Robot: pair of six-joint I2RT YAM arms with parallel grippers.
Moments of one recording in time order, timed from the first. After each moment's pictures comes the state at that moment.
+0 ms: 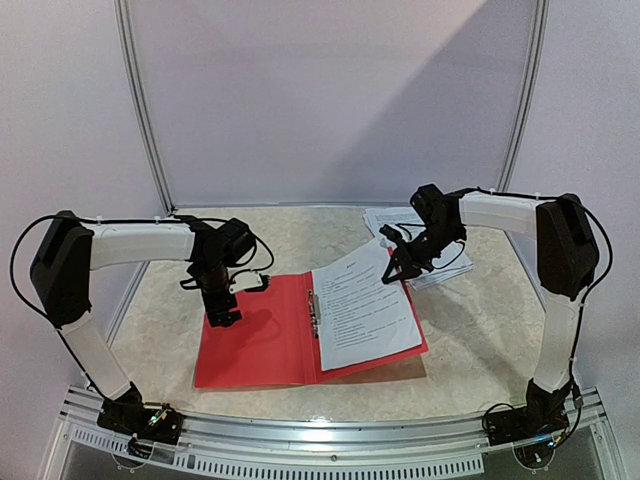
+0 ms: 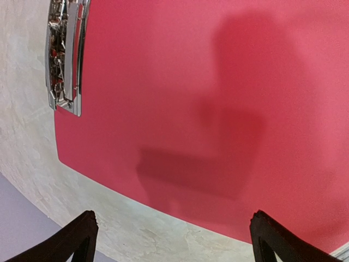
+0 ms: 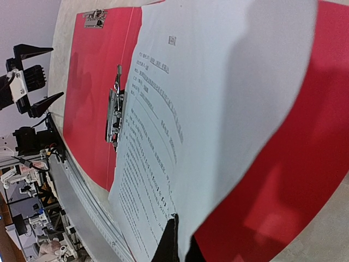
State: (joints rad) left arm -0.61 1.72 1.14 -0.89 -0.26 0.53; right arm 0.45 2.00 1.53 -0.83 -0.68 0.16
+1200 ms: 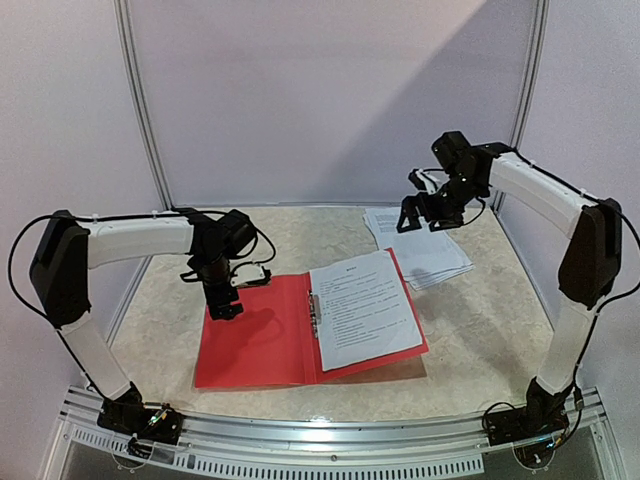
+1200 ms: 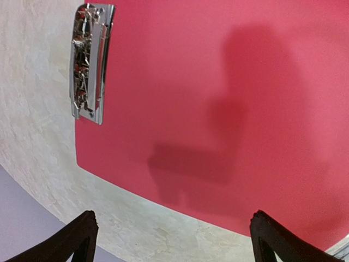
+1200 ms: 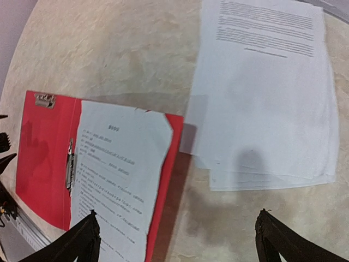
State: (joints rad) left arm -0.61 1.72 1.20 -0.92 -0.25 0.56; right arm 0.40 1.87 1.78 -1.01 -0.23 0.16
